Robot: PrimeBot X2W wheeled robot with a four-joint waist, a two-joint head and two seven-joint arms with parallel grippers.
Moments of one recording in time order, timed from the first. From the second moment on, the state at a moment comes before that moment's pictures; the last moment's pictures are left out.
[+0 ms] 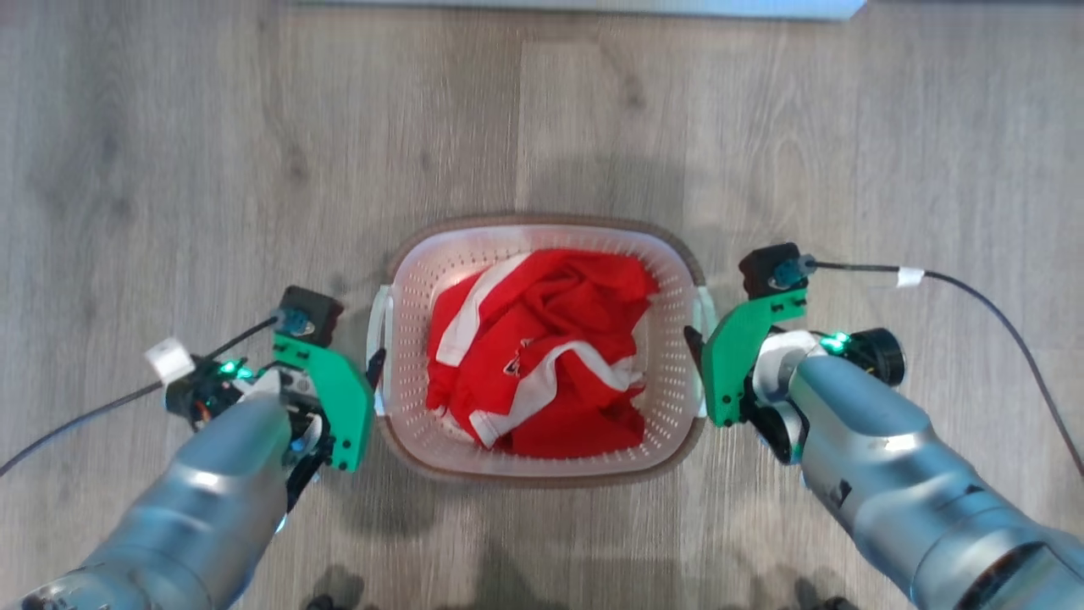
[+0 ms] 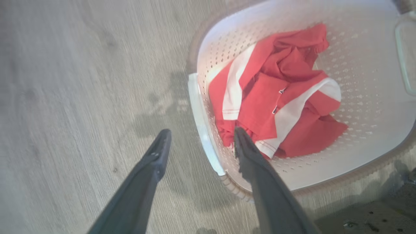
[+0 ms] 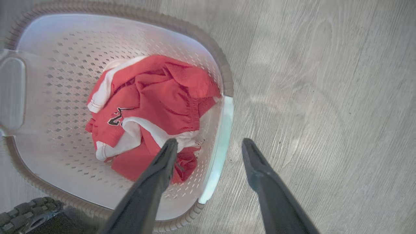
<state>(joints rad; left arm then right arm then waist) -0.79 0.17 -1.29 1.19 -1.01 -0.13 -0.15 -0.80 -0.07 0.86 1.12 0.80 0.12 0.06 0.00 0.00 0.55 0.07</state>
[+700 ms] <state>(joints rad) -0.48 0.35 -0.73 0.54 -0.70 0.12 -0.25 -0.75 -0.08 0.47 0.84 0.62 0.12 -0.25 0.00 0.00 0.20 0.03</state>
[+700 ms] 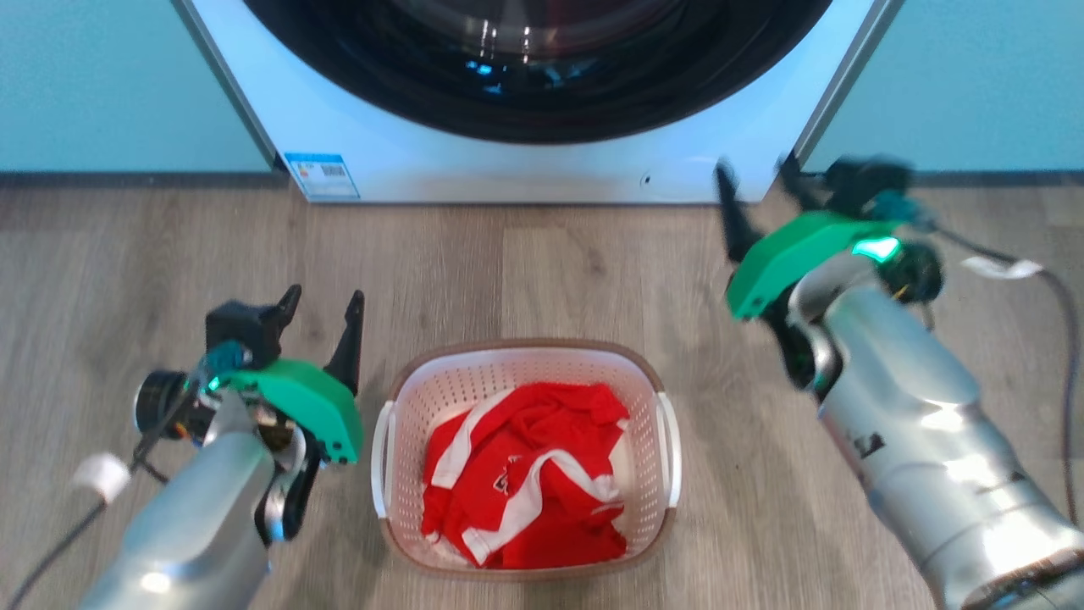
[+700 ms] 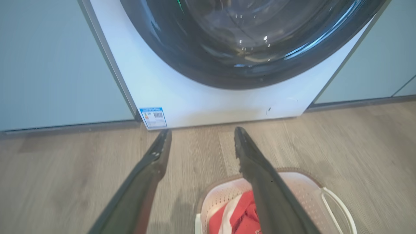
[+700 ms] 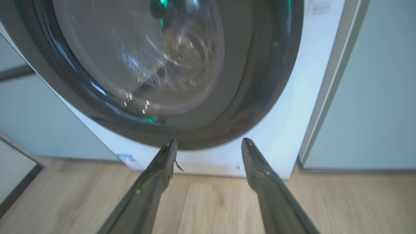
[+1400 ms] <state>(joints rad) -0.02 0.17 -0.25 -0.01 -0.26 0.03 -0.25 -0.18 -0.06 0.22 0.14 0.34 0.12 -0.25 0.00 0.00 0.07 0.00</state>
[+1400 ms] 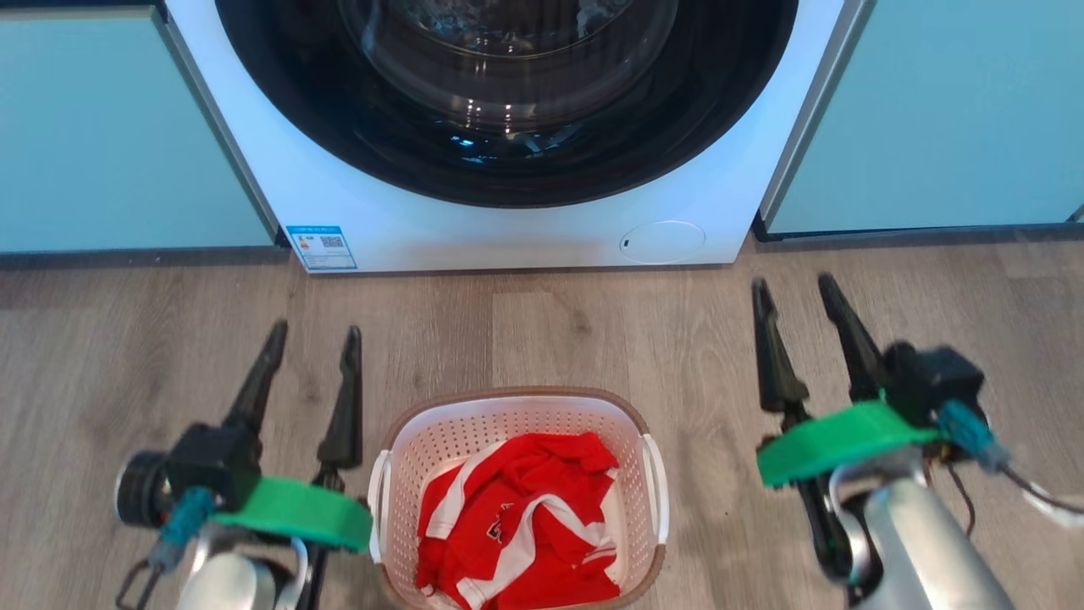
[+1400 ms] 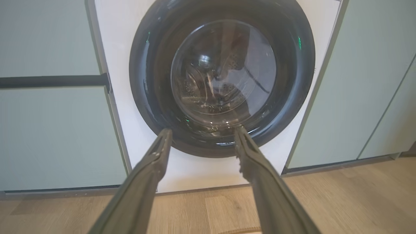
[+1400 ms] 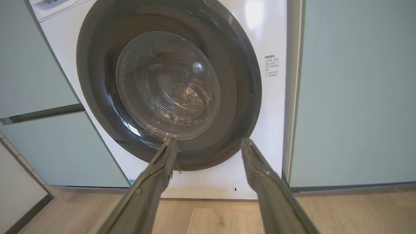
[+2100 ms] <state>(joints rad) 0.07 0.06 -0.12 0.01 -0.11 -0.08 -0.25 -0.05 -0.06 0.14 0.11 0.33 0.12 -0.25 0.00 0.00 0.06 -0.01</state>
